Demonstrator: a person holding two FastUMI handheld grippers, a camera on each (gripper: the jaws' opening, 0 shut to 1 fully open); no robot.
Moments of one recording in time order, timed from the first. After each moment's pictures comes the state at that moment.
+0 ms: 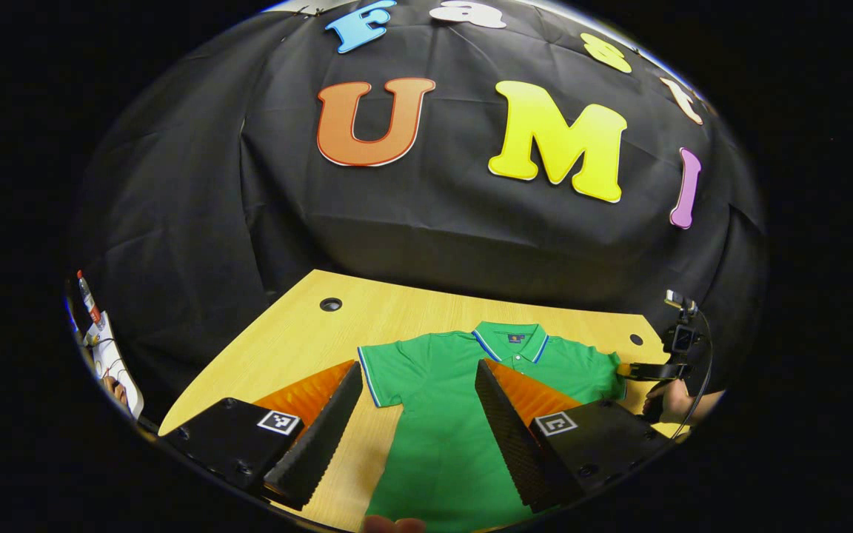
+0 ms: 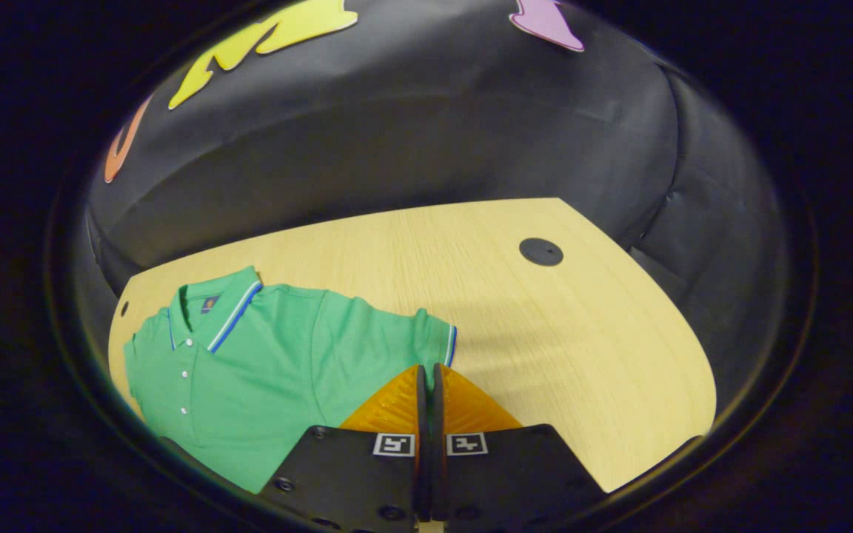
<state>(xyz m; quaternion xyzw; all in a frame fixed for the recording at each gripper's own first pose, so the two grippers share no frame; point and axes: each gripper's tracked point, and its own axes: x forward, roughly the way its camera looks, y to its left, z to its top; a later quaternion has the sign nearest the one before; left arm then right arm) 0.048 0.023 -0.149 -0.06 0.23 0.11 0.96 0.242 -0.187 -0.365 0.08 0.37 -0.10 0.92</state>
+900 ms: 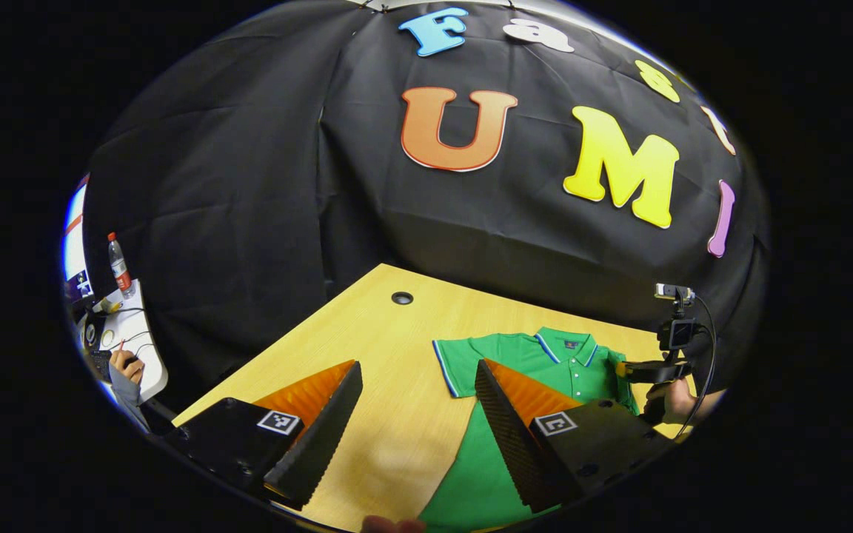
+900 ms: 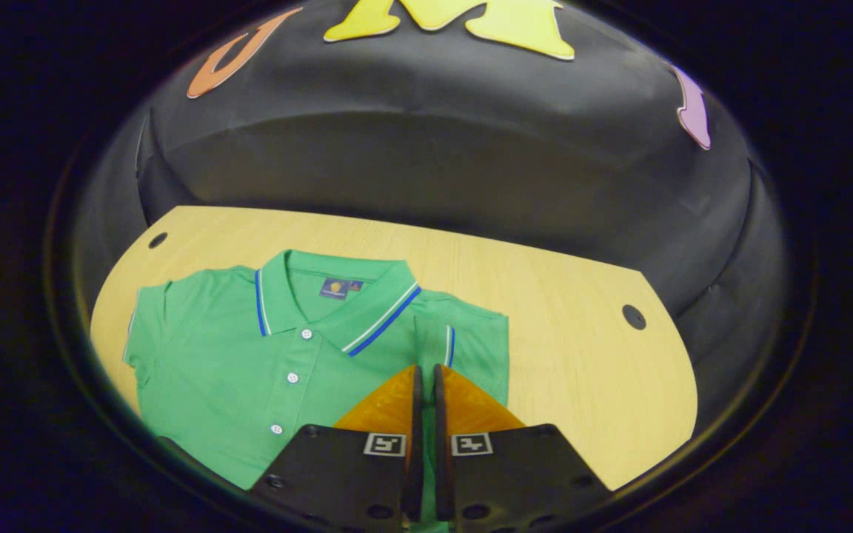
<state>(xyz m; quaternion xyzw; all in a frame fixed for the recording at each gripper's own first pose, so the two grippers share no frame) -0.019 0.120 -0.160 -0.10 0.22 0.19 0.95 0.257 -0.031 -0.361 -0.05 0.38 -0.01 0.92</state>
